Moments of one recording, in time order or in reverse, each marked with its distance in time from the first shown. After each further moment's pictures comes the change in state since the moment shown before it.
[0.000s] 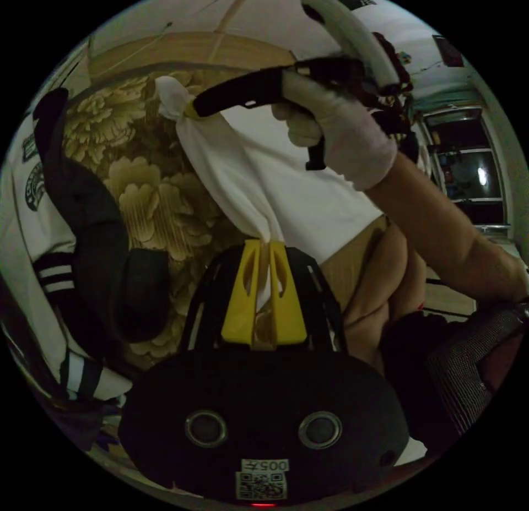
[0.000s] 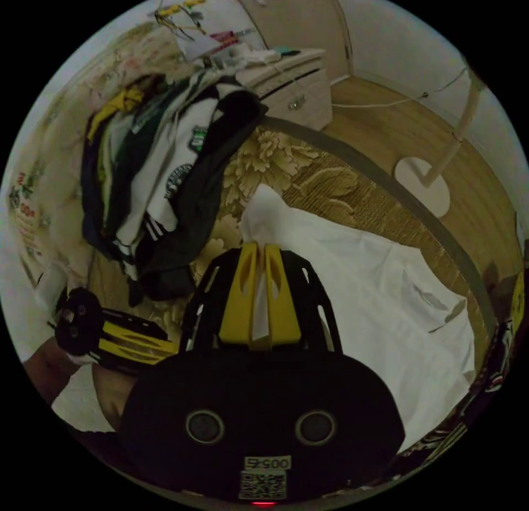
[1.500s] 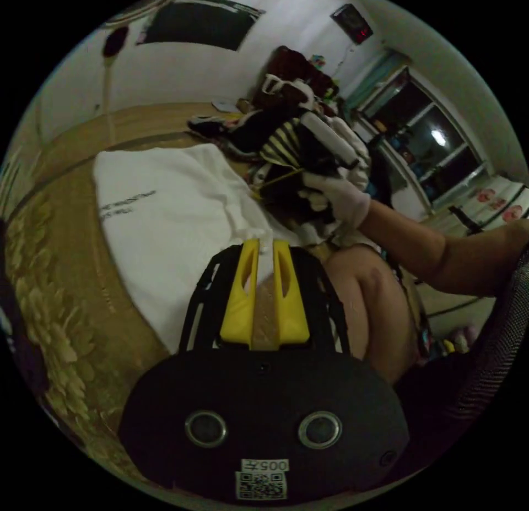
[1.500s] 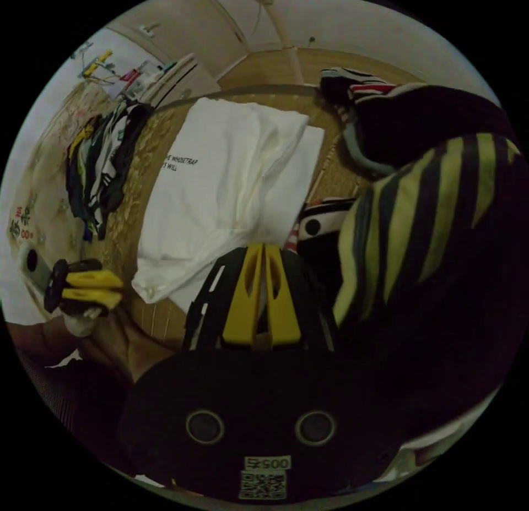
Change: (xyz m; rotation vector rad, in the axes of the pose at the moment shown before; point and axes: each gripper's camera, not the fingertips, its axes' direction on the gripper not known) left arm 0.336 0.027 0.189 0.354 -0.089 0.152; right arm 0.337 0.457 -0.234 -0.075 0.142 0.318
